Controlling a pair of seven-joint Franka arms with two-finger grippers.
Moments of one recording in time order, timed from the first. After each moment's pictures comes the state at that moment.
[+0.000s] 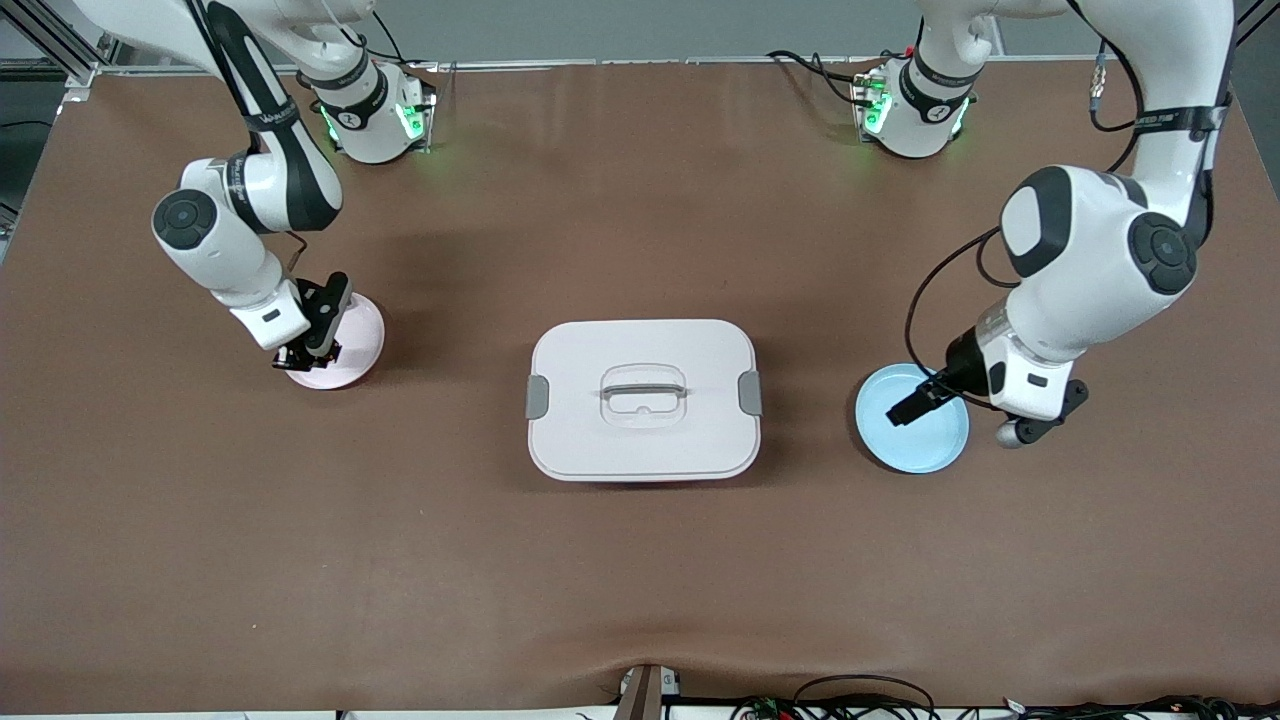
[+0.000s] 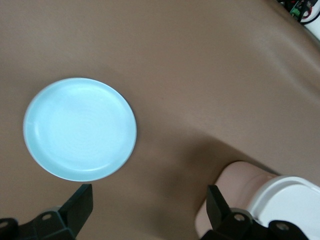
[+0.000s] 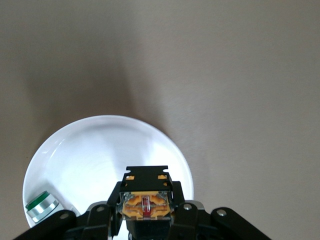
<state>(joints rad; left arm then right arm) -0.11 0.22 -0.08 -1.89 -0.21 2.23 -0.56 -0.03 0.10 0.04 -2.55 -0.10 2.76 -1.31</state>
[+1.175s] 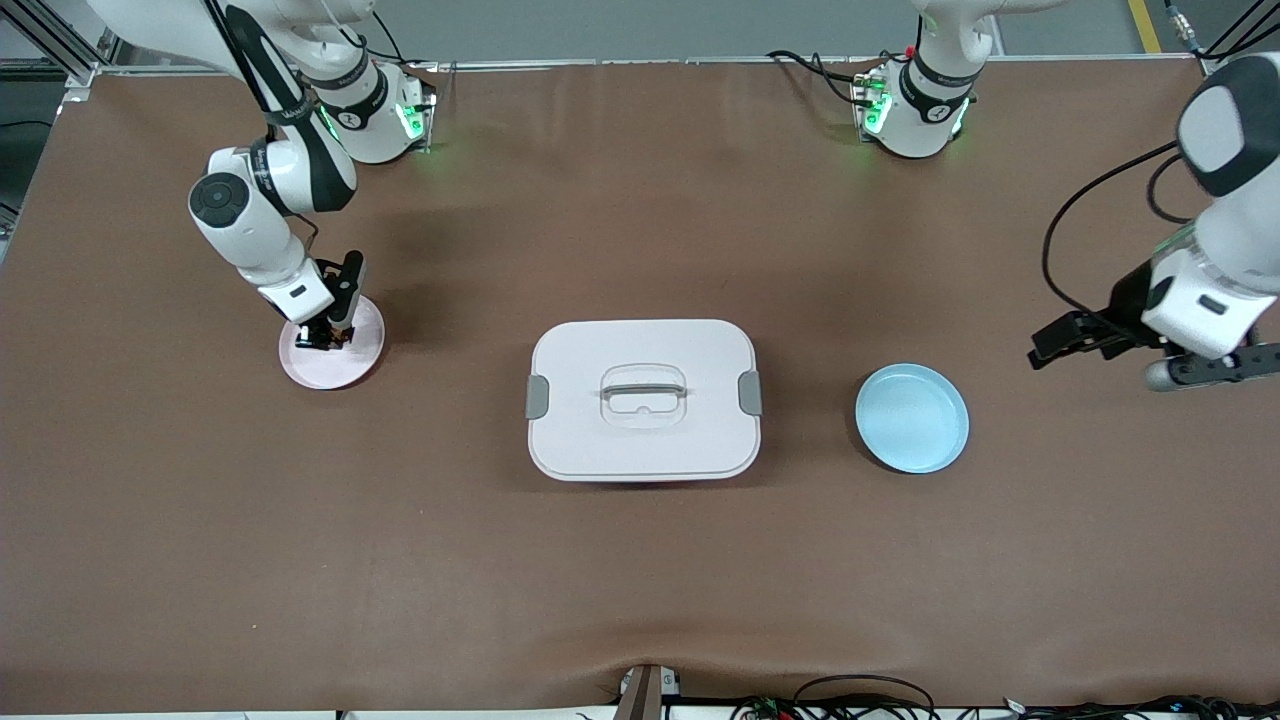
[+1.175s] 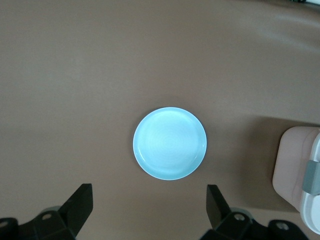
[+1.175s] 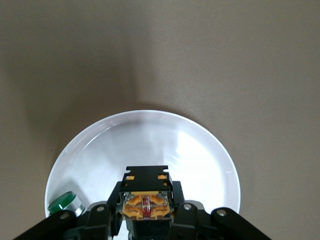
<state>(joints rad) 0.06 0.07 -0.08 -1.75 -0.09 1.91 -0.16 -0.04 0.11 0.05 -2.65 -0.20 2.85 -1.31</state>
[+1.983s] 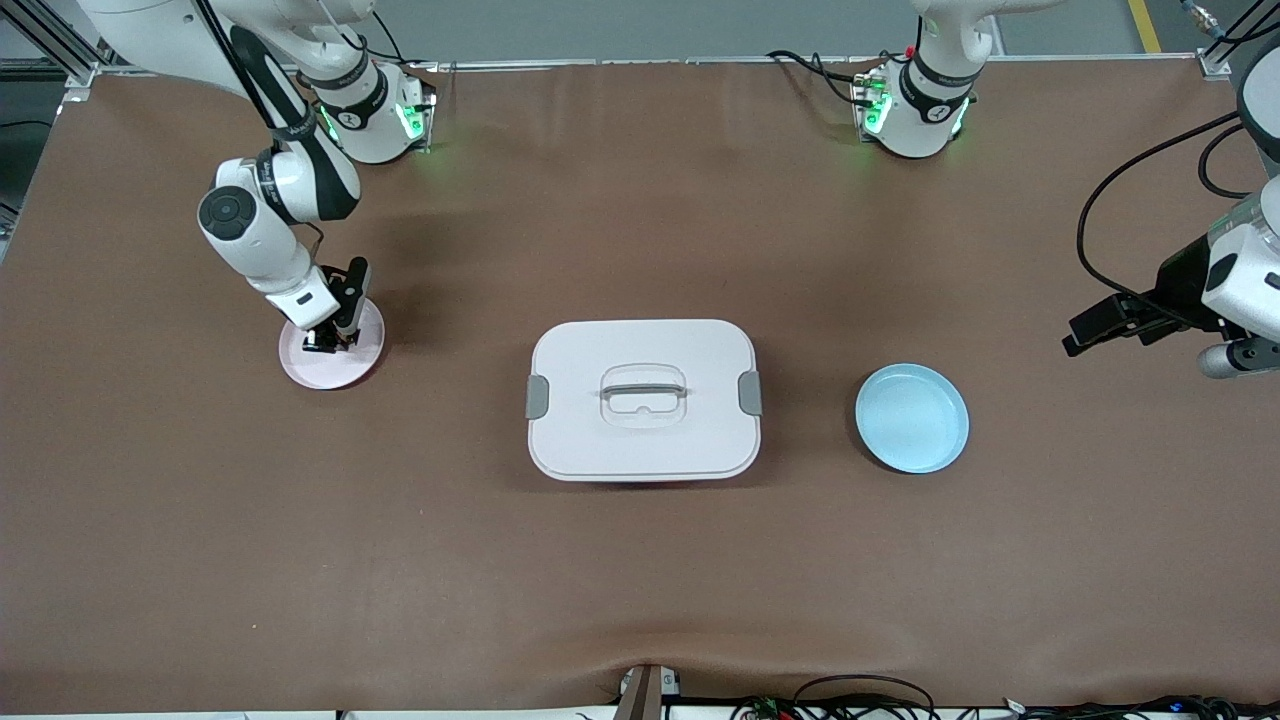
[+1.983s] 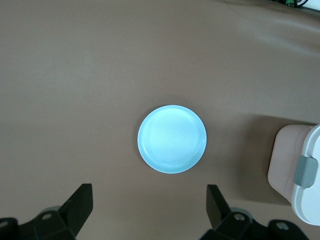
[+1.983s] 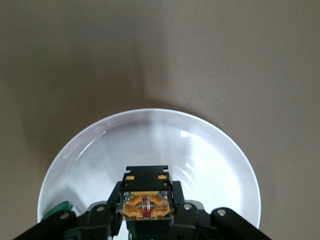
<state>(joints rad) 0.08 0.07 -0.08 -1.69 -0.09 1.84 -0.16 -0.04 0.18 0.03 -2.63 -0.21 2.88 -1.31</state>
